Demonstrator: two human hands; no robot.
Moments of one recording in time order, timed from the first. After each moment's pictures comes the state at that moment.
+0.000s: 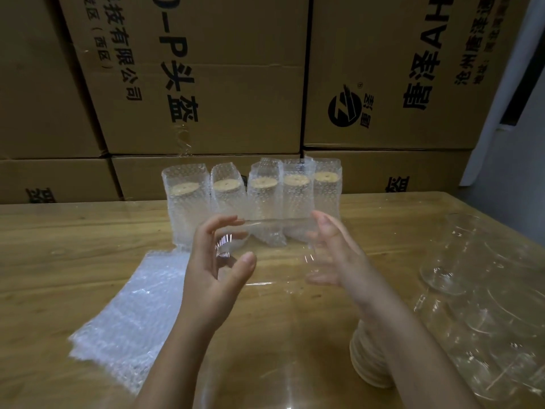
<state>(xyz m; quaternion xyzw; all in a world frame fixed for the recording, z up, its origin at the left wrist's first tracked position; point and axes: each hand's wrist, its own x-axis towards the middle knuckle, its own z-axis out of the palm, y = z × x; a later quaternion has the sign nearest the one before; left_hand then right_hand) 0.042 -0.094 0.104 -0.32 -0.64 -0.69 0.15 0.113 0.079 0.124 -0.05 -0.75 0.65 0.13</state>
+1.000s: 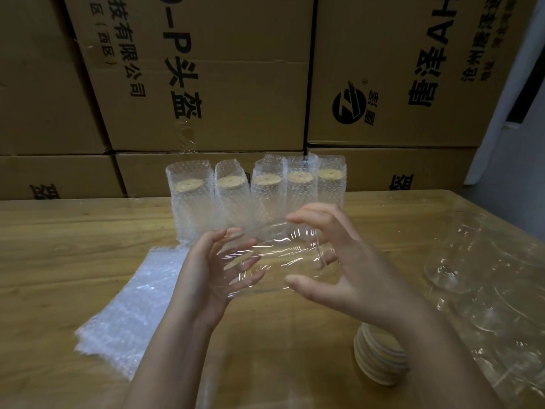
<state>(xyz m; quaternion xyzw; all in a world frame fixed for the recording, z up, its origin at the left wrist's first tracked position) 0.032 -0.102 0.114 -0.06 -0.48 -0.85 -0.21 0.137 0.075 0.144 0.14 -0.91 0.30 0.24</state>
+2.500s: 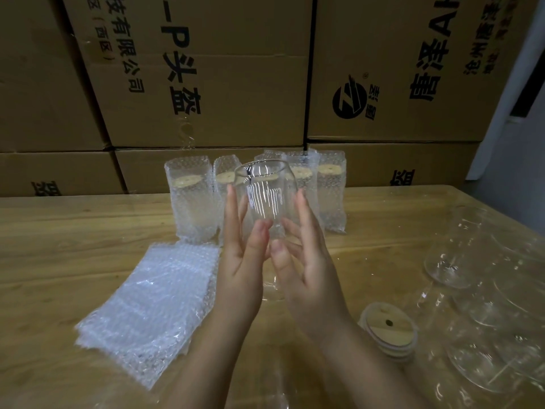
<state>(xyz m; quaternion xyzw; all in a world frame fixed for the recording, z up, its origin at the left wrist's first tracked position) 0.067 -0.064 0.114 -0.29 -0.59 -0.75 0.07 0.108 0.023 0.103 0.08 -0.79 0.48 0.36</state>
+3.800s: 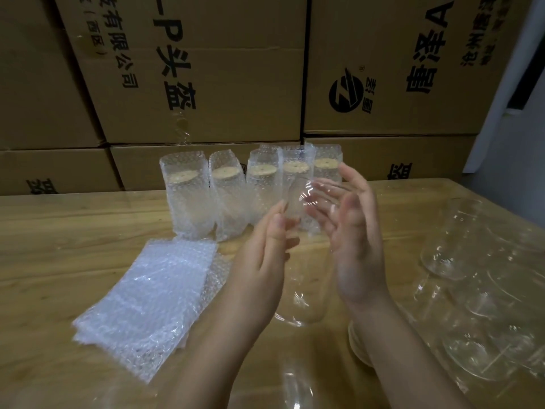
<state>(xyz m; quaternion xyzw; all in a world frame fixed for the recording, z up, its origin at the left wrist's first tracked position) 0.079 -0.055 0.116 -0.31 -0.66 -0.68 -0.02 0.117 0.056 0.132 0.08 -0.60 0.69 0.40</state>
